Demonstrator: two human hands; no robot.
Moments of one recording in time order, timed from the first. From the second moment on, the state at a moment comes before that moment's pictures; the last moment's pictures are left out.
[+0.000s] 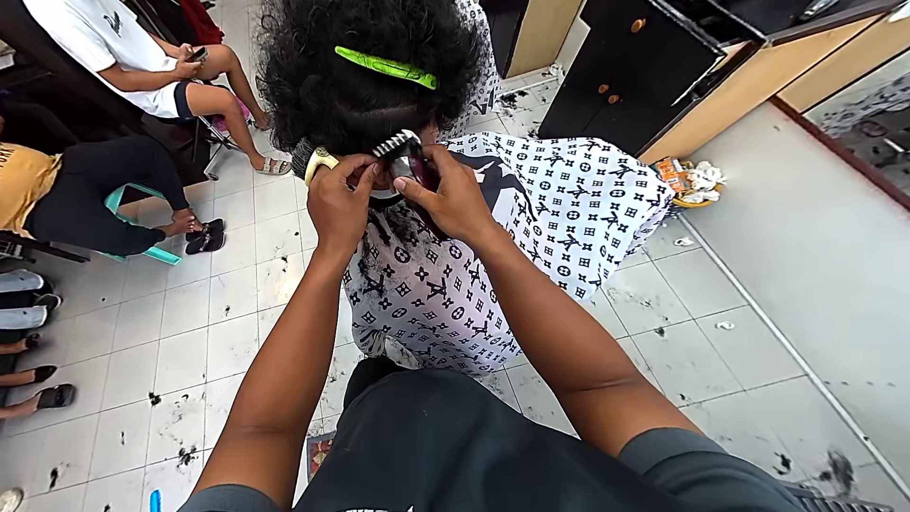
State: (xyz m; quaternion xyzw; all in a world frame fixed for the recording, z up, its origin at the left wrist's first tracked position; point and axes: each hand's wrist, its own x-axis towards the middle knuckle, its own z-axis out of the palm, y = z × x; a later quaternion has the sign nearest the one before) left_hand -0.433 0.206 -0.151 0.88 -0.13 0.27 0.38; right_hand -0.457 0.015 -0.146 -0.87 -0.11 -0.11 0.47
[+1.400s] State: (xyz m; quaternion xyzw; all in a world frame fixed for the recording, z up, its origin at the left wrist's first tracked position) left_hand -0.427 0.216 -0.151 0.88 -0.15 0.26 0.38; right_hand -0.451 0.035 -0.167 -0.51 -0.03 0.12 0.85
